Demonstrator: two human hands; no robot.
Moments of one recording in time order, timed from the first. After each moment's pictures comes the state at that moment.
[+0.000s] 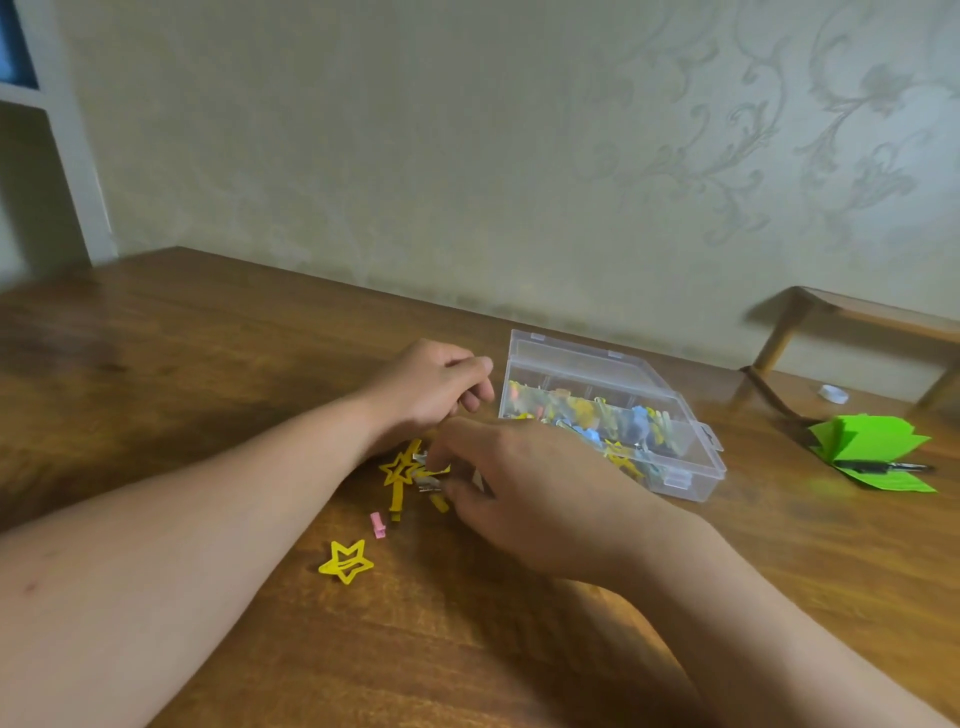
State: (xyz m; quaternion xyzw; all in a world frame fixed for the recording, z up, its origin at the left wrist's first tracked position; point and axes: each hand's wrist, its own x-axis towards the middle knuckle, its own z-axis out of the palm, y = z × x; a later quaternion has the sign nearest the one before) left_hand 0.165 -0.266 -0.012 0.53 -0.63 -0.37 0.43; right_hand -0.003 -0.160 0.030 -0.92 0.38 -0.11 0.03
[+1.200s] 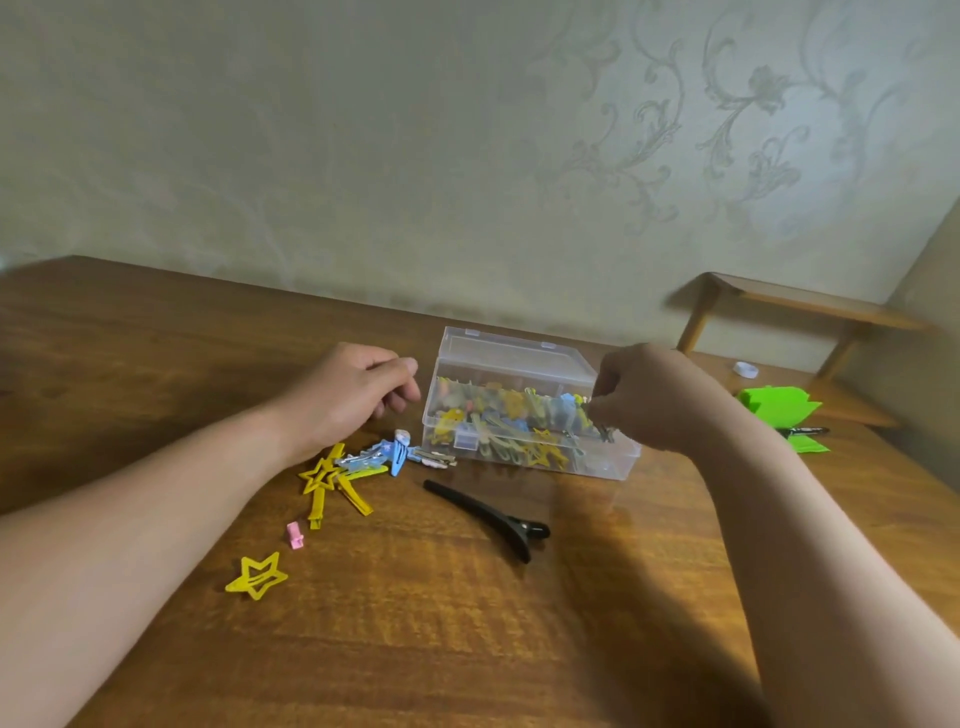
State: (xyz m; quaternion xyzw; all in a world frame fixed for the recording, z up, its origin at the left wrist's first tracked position) left_hand 0.167 -0.257 -0.011 0.51 -0.67 -0.34 0.43; right_hand -0.134 -0.220 0.068 -0.70 0.70 -0.14 0.01
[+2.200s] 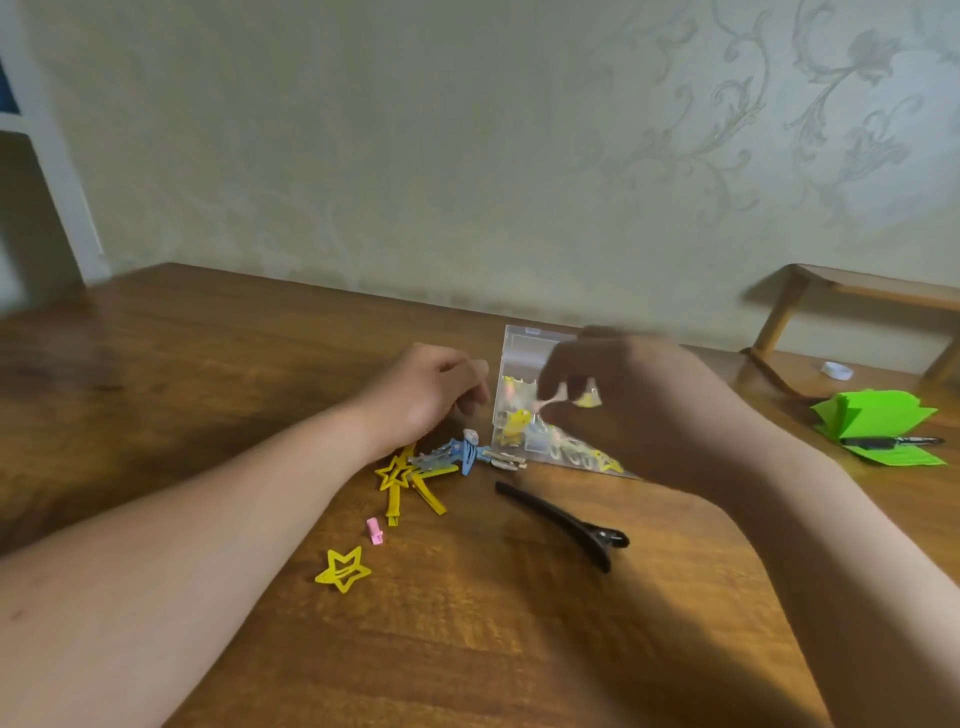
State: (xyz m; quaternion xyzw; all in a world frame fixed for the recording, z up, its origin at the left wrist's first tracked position) left_hand 0.167 -0.259 -0.012 0.51 -0.68 -0.33 0.40; right_hand -0.066 -0.188 0.070 -0.86 0.48 -0.18 -0.04
